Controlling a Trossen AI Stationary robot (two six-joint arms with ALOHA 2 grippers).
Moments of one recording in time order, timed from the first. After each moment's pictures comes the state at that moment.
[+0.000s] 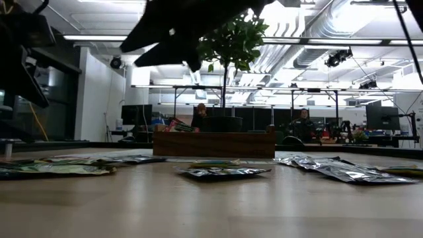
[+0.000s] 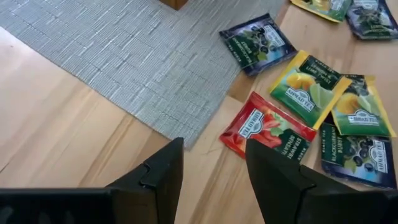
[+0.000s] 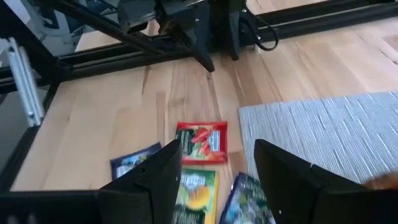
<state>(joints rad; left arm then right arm) -0.80 0.69 0.46 -0.93 -0.65 -1.17 0.13 2.03 1.54 -0.02 0.09 0.27</state>
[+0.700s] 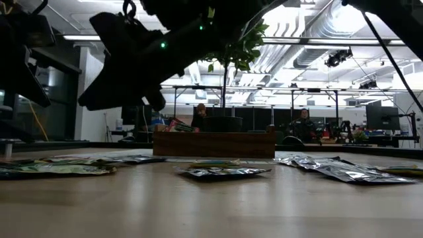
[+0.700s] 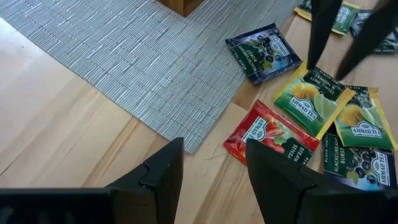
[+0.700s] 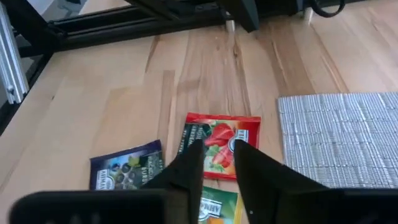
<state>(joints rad) -0.80 0.69 0.46 -0.94 -0.67 -1.21 0.10 2.33 1.75 0.04 -0.06 0.23</state>
